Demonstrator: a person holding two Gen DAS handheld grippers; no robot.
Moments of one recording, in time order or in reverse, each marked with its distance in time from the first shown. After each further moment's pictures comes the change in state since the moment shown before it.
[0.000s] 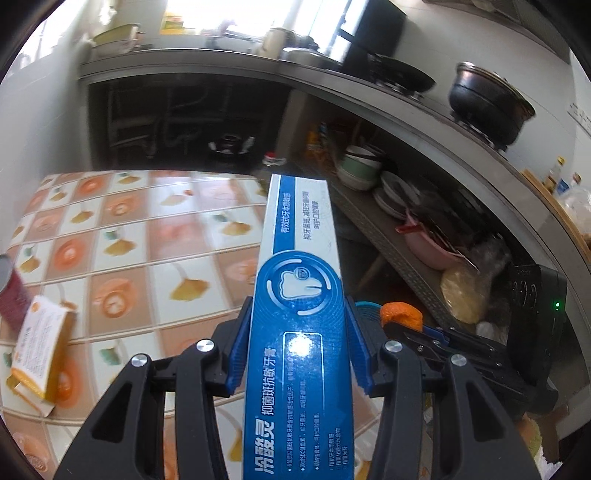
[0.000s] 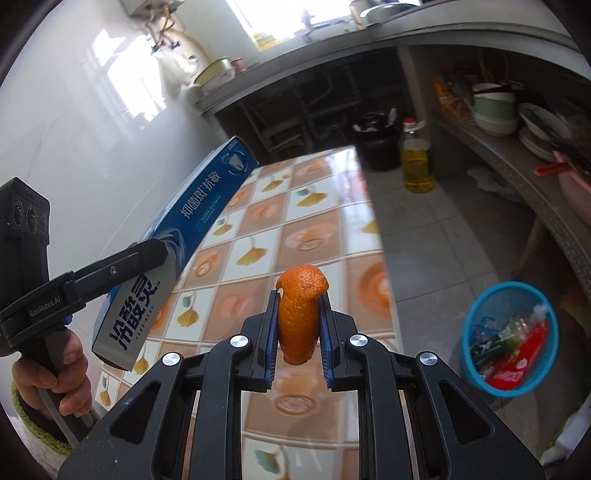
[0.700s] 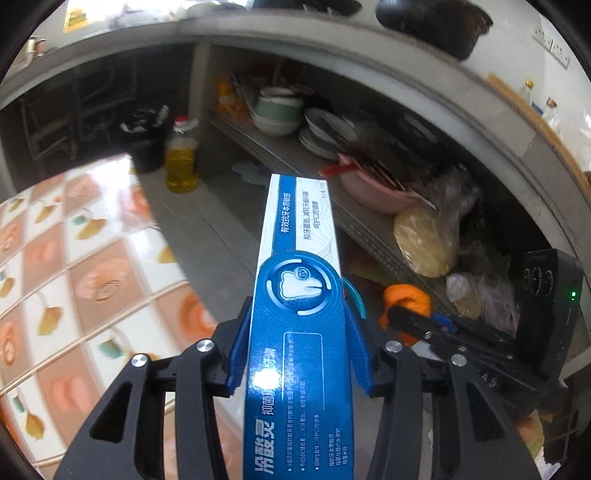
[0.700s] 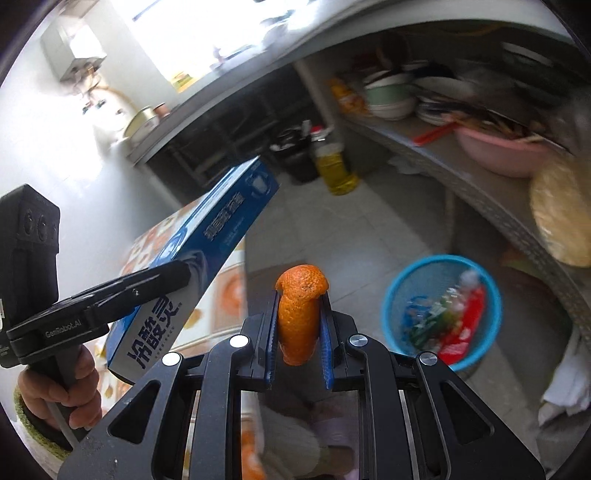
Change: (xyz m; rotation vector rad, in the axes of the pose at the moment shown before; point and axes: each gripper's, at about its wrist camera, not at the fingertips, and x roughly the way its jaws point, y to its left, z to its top) left arm 0.118 -0.132 0.010 0.184 0.217 -0.144; right arm -0.059 -0.126 -0.020 0.235 -0.085 -0.178
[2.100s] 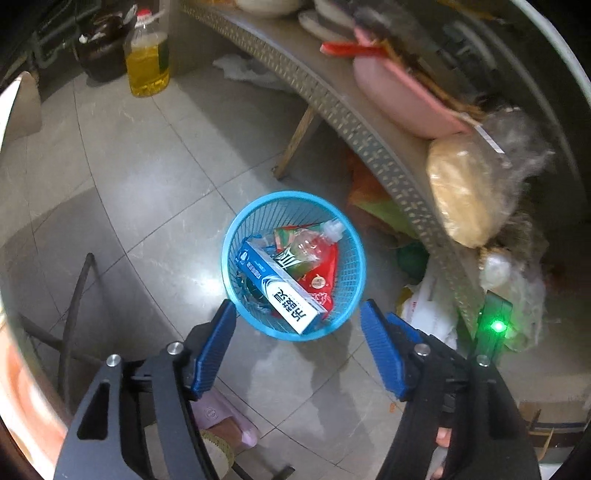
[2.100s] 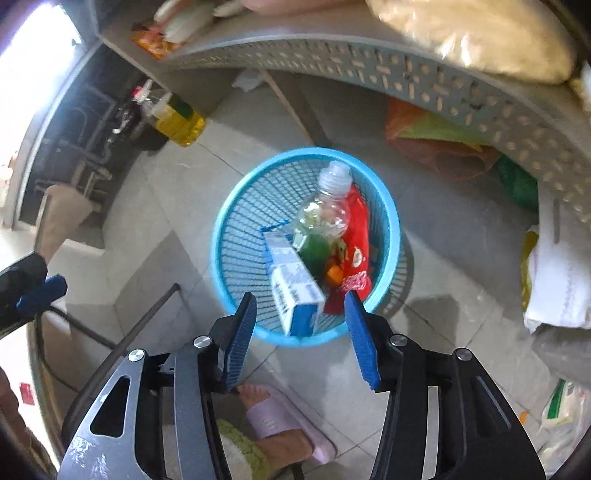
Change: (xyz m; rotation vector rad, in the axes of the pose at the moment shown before) left arm 0.191 -0.030 0.027 -0.089 0.384 -0.034; right arm 0.089 -0.159 -0.055 0.364 0.250 -0.268
